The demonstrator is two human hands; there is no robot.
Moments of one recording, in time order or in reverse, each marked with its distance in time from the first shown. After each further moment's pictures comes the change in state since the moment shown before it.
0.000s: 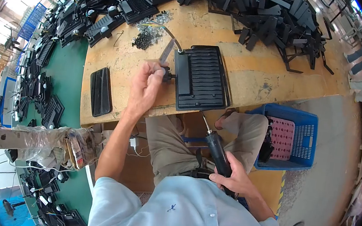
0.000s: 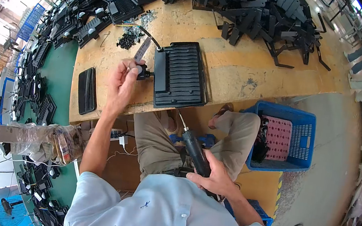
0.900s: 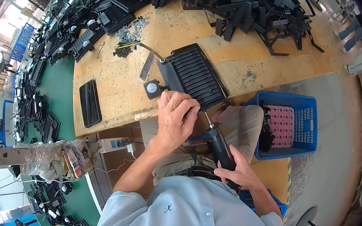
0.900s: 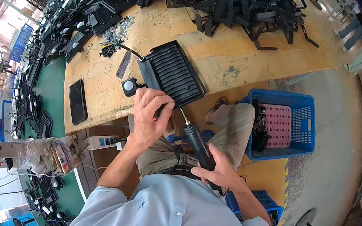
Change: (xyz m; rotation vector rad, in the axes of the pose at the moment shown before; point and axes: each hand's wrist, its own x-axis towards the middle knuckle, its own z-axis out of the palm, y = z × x) left_hand -0.056 0.034 0.111 0.524 -0.051 0.435; right_hand -0.015 0.004 -0.025 0.116 0.032 -0.017
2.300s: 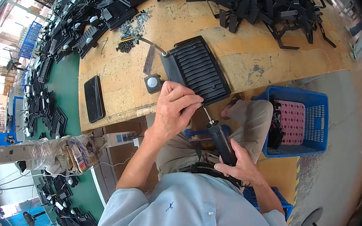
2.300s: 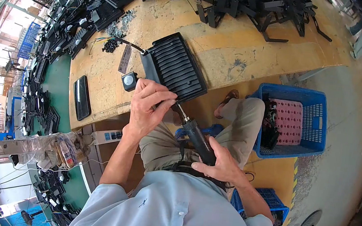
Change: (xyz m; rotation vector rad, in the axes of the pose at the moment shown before) left_hand 0.010 -0.016 -0.008 -0.061 -0.159 0.049; right_hand 0.021 0.023 -0.016 -0.147 -0.016 -0.087
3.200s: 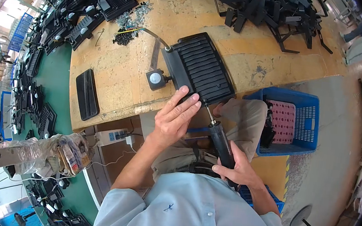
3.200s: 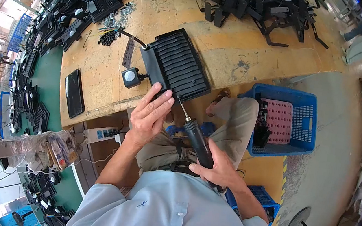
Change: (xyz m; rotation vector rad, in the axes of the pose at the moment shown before) left_hand -0.050 -0.014 0.013 0.128 0.115 0.112; right_hand -0.005 -0.019 0.017 -0.002 -0.006 0.109
